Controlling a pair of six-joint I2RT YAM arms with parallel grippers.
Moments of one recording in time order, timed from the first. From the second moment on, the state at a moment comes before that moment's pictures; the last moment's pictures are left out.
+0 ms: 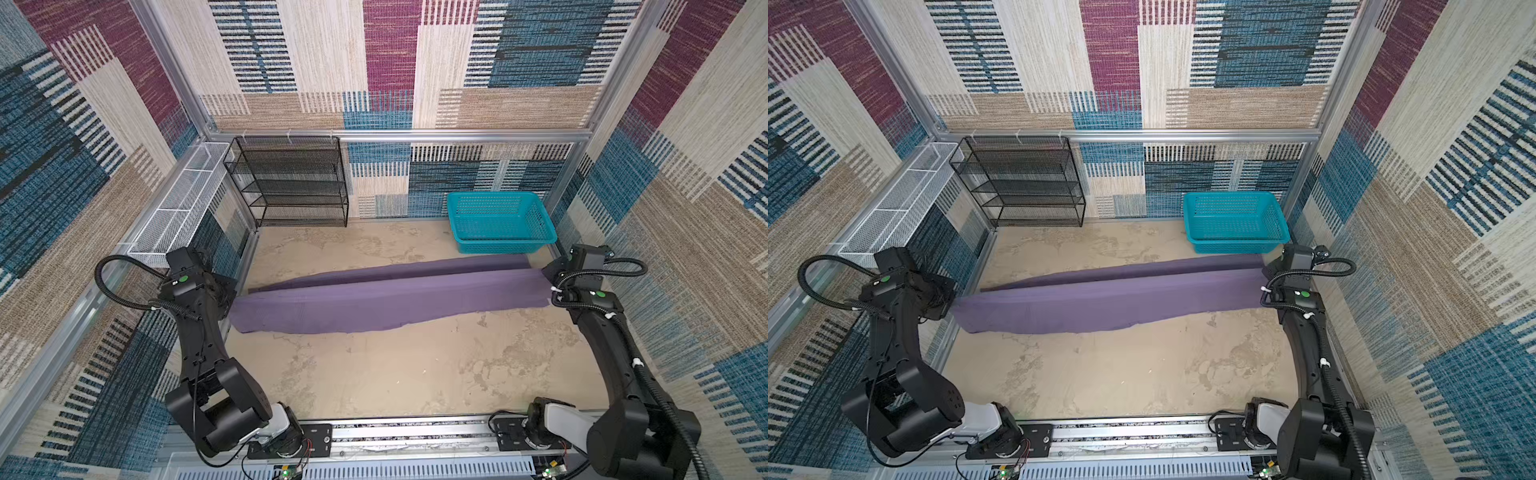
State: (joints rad) left arm 0.58 1.40 1.29 -0.91 0.08 -0.77; right arm -0.22 1.15 0.93 -0.40 0.17 0.71
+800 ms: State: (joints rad) left arm 0.47 1.62 1.34 -0.80 -0.03 -0.79; right arm -0.20 1.68 1.03 -0.23 0.09 0.76
